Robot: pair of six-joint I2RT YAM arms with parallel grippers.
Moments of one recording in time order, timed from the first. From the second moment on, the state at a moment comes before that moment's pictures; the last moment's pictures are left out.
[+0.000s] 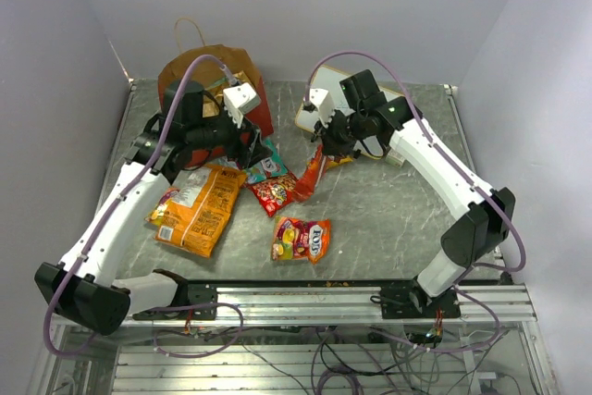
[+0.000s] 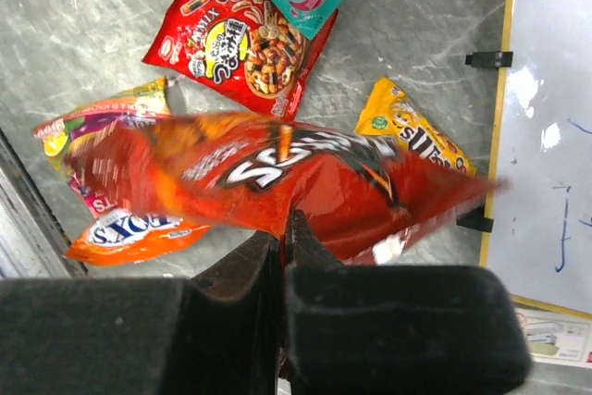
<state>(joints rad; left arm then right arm) -0.39 1.21 1.33 -0.58 0.62 0.24 0.55 1.63 1.64 -0.93 -0.36 -0.48</state>
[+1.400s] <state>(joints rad) -0.66 1.56 1.16 -0.14 0.50 0.23 0.49 1.71 1.70 -0.99 -0.46 -0.30</state>
